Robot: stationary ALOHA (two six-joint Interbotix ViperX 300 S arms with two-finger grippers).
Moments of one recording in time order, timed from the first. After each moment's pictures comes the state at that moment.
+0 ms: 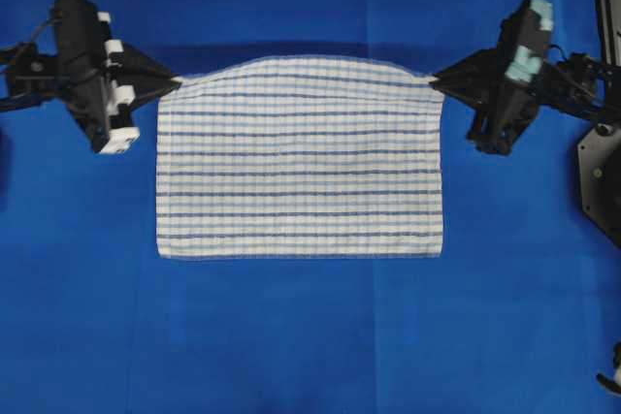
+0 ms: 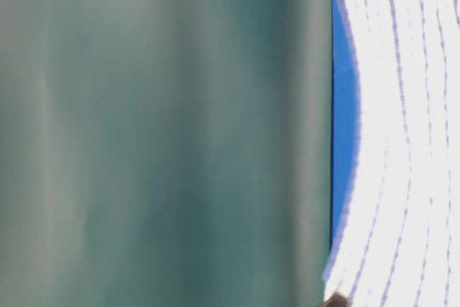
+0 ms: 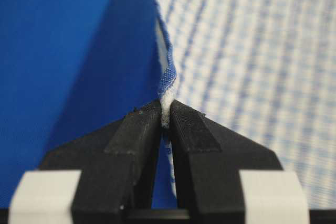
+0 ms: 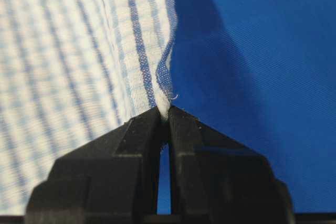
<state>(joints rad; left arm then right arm) 0.25 -0.29 1.17 -0.04 -0.37 0.00 -0.30 -0.39 1.23 0.19 -0.26 0.00</state>
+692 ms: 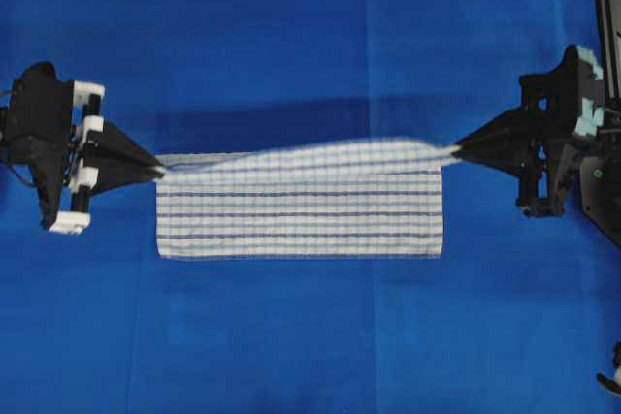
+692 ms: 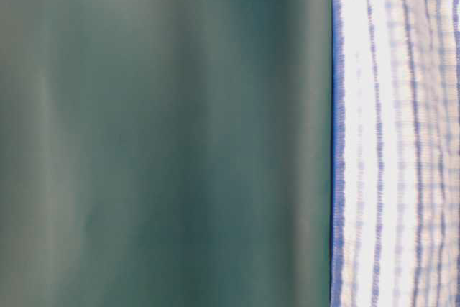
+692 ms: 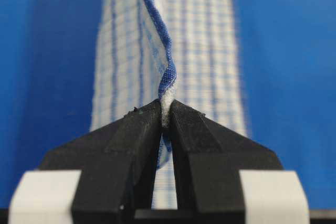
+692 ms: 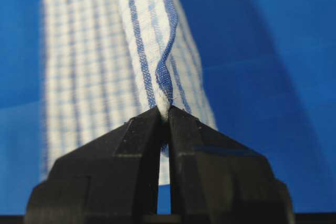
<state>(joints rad) -0.09 -0.43 1.24 -0.04 -0.38 -0.11 0.01 -0.65 1.30 0.37 -0.13 0.01</state>
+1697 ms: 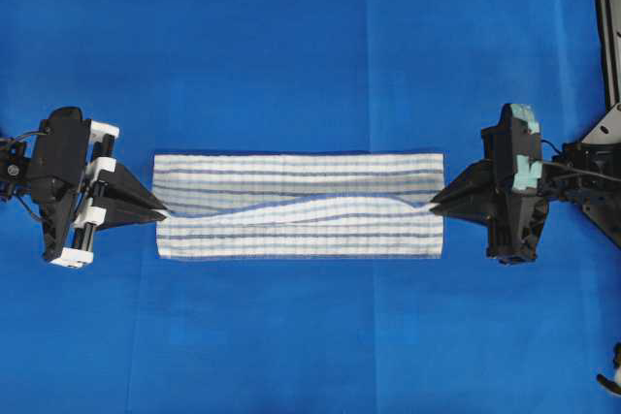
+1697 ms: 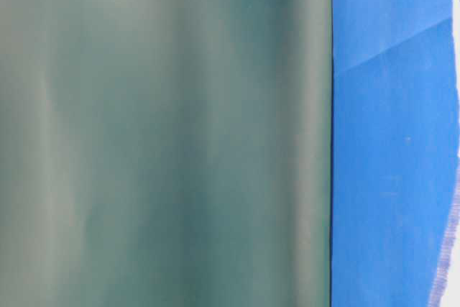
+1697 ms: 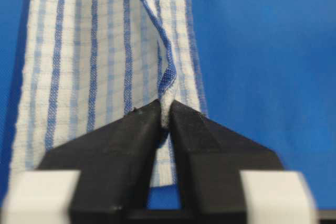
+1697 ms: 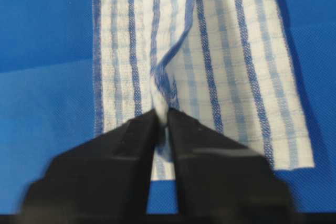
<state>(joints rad) -0.20 -0.30 1.22 -0.04 -0.41 -0.18 0.21 -0.35 1.22 0.51 -0.23 0.01</state>
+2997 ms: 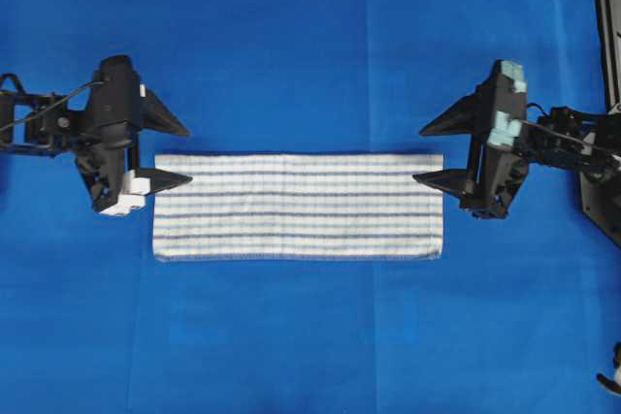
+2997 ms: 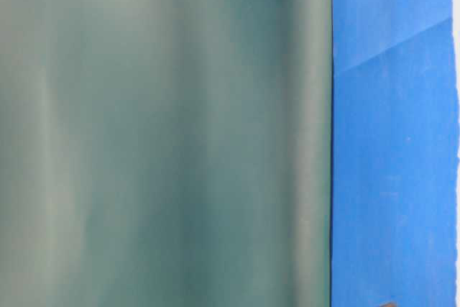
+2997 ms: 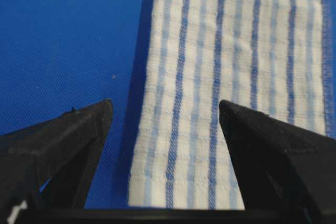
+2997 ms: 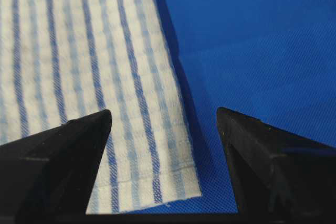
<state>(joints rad) 0.04 -0.19 1.07 -0.04 -0.16 -0.09 0.00 -0.27 1.18 0.51 -0.25 -0.10</state>
